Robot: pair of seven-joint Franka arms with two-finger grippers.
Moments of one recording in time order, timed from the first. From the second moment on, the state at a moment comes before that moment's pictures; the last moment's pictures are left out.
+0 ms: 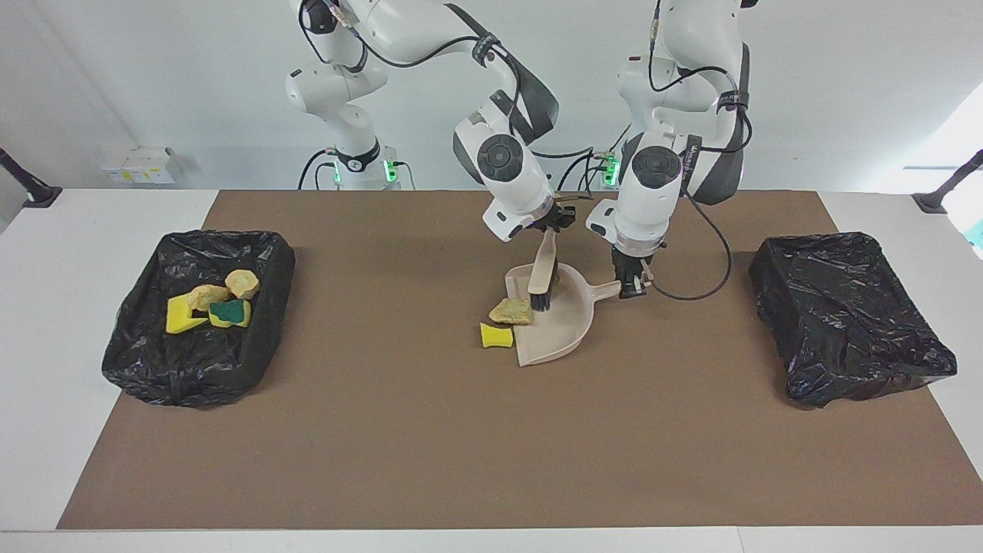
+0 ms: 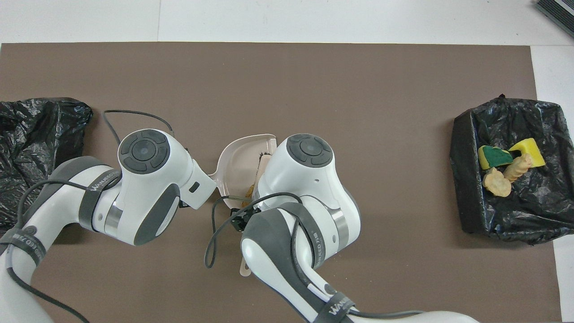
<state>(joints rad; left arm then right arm) -0.39 0.11 -0.03 -2.08 0.09 2.13 1.04 0.56 0.32 0.09 -1.72 0.51 1.84 0.64</state>
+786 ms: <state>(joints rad) -0.39 0.11 -0.03 -2.08 0.09 2.13 1.01 0.39 0.35 0.09 -1.73 0.21 1.62 0.50</state>
